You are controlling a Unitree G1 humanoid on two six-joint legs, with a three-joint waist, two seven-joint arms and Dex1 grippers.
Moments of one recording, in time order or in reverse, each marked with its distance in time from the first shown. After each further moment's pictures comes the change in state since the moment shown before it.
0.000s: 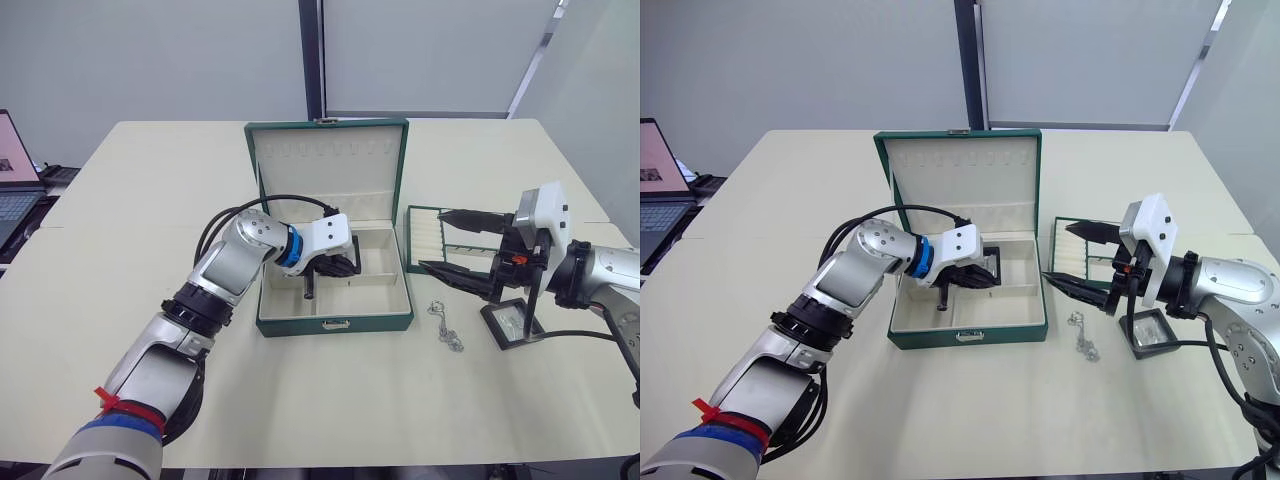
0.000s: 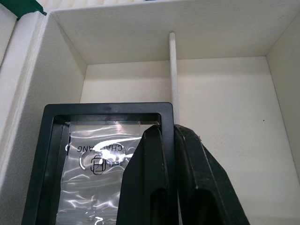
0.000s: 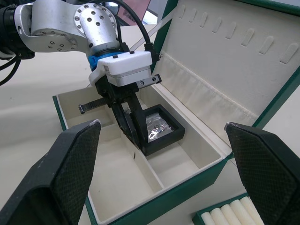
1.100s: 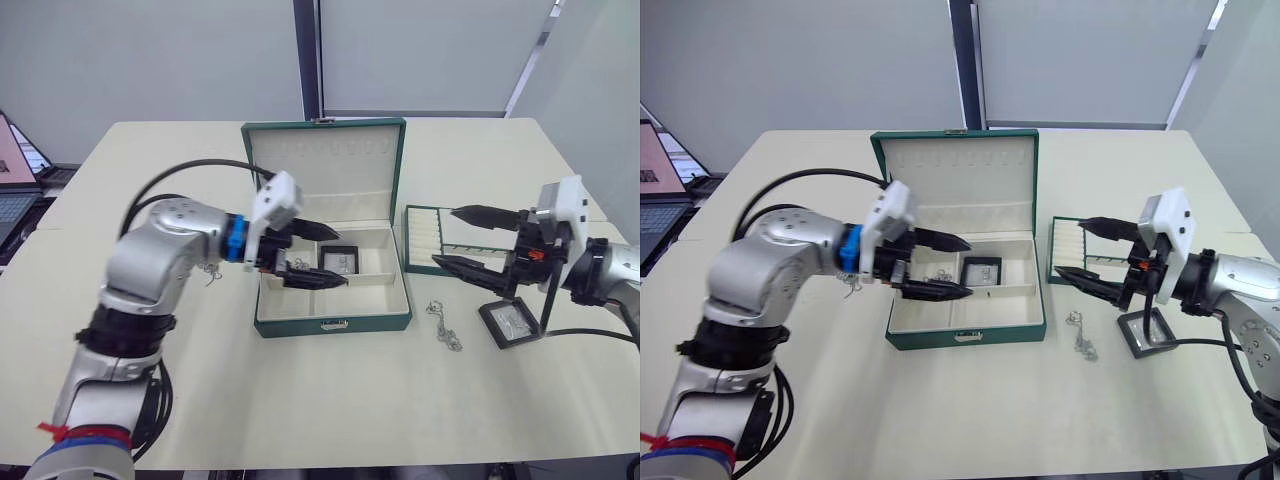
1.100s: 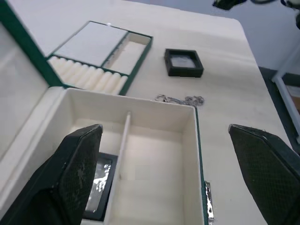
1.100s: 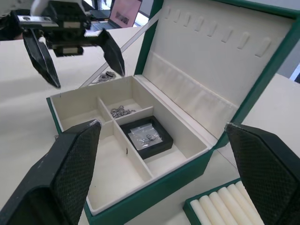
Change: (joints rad) left arm 0.186 0.186 0.454 -0.473 -0.489 0.495 -0.011; right arm 0.037 -0.020 -0.077 0.075 0.027 -0.002 0.052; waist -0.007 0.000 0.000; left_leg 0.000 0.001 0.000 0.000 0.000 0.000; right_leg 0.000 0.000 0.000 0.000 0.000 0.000
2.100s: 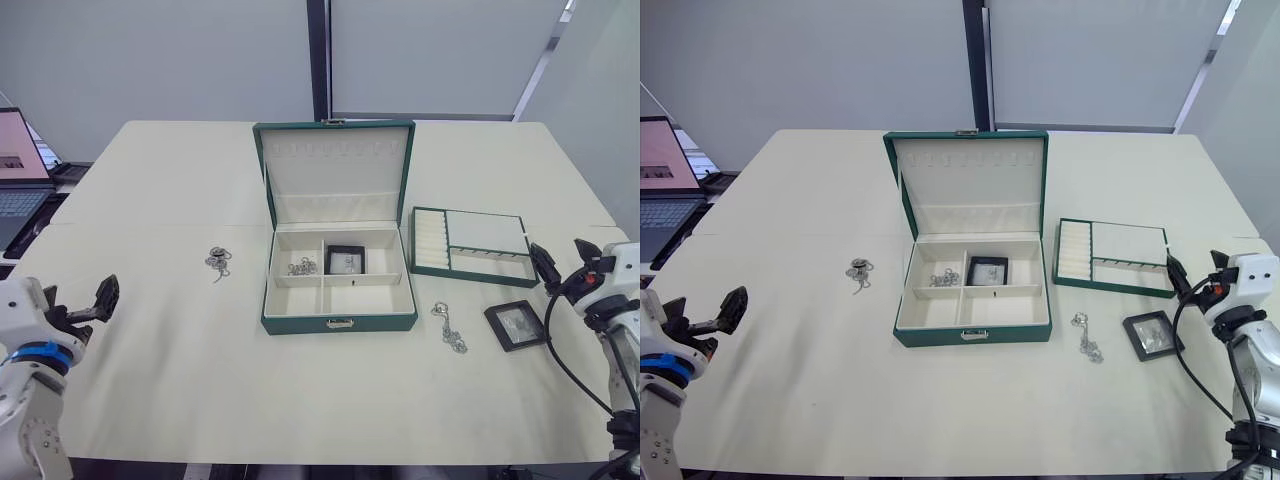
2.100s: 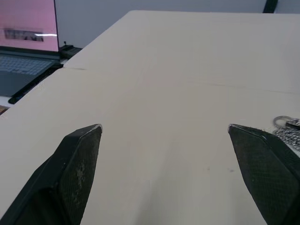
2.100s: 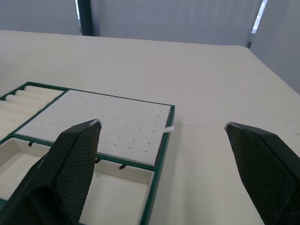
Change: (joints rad) left arm 0.736 -0.311 0.751 -0.082 0.171 -0.349 0.920; right arm 0.135 0.326 -0.216 0.611 -0.374 -0.594 -0.405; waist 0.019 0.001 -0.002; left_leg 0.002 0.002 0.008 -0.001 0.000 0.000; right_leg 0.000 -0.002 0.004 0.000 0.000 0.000
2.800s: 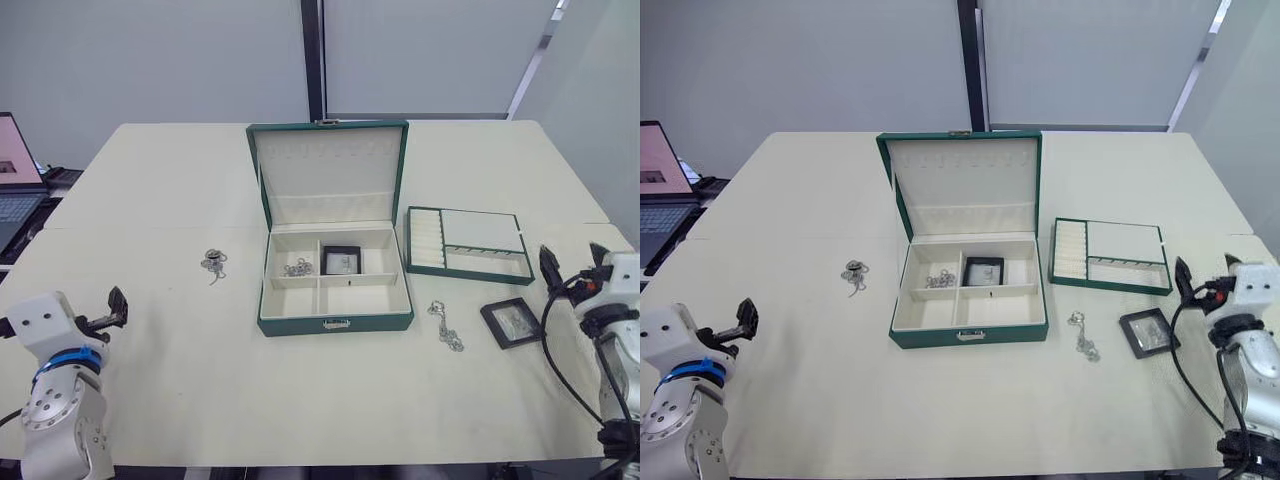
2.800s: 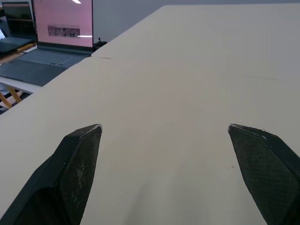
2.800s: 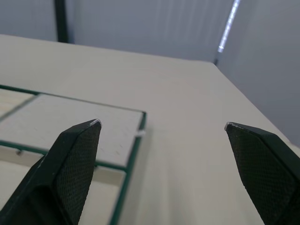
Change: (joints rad) left arm 0.015 -0.094 -0.132 0.009 0.057 -0.134 0.219; right arm -0.035 -0.044 0.080 -0.111 0.010 -0.008 0.007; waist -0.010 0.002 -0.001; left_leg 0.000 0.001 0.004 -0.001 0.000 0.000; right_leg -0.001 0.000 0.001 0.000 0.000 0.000
